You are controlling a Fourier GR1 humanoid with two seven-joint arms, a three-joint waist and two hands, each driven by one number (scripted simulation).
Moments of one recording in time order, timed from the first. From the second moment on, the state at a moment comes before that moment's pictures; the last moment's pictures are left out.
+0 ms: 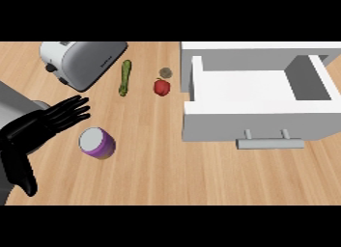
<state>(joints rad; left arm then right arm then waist) -0.26 0.46 0.06 -1.24 0.66 -0.89 0.22 0.45 -0.11 -0.57 -2.15 -0.42 0.40 0.08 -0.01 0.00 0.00</state>
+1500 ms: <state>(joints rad) -0.48 0.39 0.06 -0.46 -0.06 -0.75 -0.48 0.43 -0.08 -0.68 -2.20 -0.50 0.49 0.16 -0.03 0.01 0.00</state>
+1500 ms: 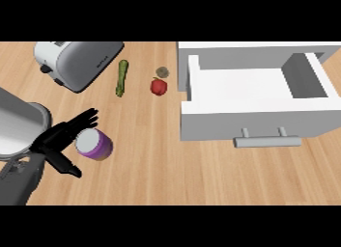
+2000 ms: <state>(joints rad) -0.52 0.33 0.03 -0.35 -0.10 -0.71 -0.55 0.42 -0.07 -0.69 -2.20 -0.51 0.50 0.17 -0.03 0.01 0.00</state>
